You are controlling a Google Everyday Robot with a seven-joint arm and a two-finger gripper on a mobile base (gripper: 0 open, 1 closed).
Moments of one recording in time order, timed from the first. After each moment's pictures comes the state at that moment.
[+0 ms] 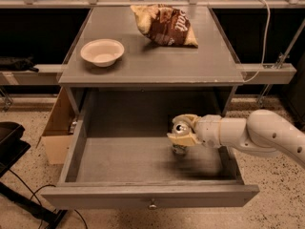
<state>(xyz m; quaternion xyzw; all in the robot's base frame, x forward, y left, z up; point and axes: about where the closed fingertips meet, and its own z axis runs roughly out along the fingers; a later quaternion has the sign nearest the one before) 0.550 -0.076 0.698 -0.49 0.67 0.28 0.48</state>
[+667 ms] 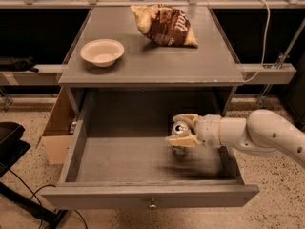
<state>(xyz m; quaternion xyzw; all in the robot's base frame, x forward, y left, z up) 0.550 -0.076 0.698 -0.49 0.67 0.28 0.48</state>
